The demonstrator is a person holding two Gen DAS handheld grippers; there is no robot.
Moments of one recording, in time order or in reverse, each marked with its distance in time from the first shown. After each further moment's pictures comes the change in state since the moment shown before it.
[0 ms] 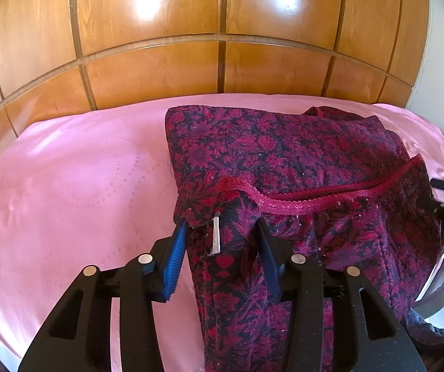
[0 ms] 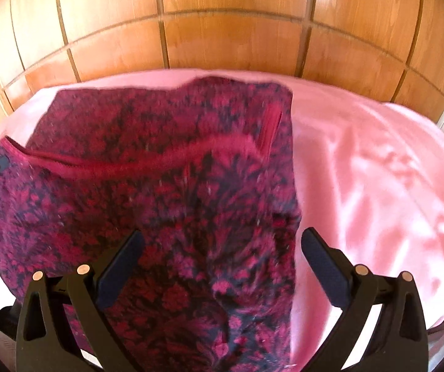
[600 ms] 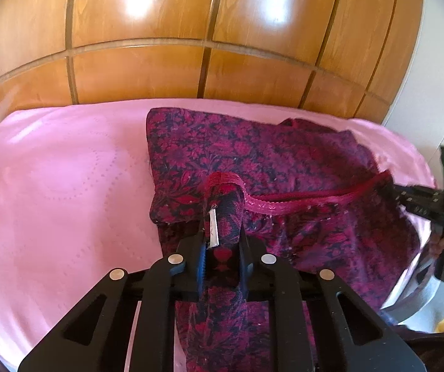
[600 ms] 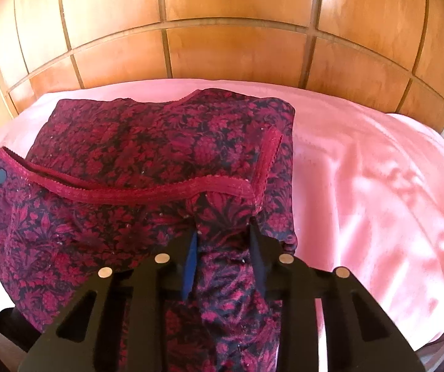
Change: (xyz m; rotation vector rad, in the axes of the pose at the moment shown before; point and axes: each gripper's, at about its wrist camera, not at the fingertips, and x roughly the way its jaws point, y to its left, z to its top) left arm -0.015 0.006 -0.008 -0.068 -0.044 -0.163; right arm 0.007 -0.005 0.014 -0.026 -0.002 0.026
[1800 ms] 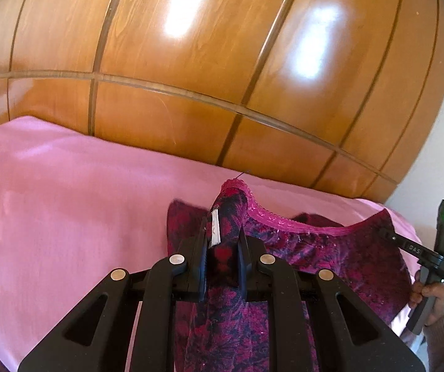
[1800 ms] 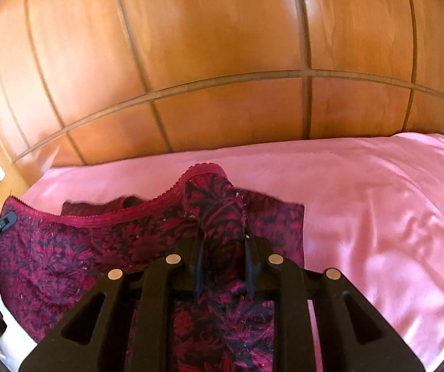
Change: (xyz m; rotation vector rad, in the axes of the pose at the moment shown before) left arm 0.014 0.045 0.093 -0.197 -0.204 0.019; right arm -0.002 -0.014 0.103 0.193 -0.176 0.086
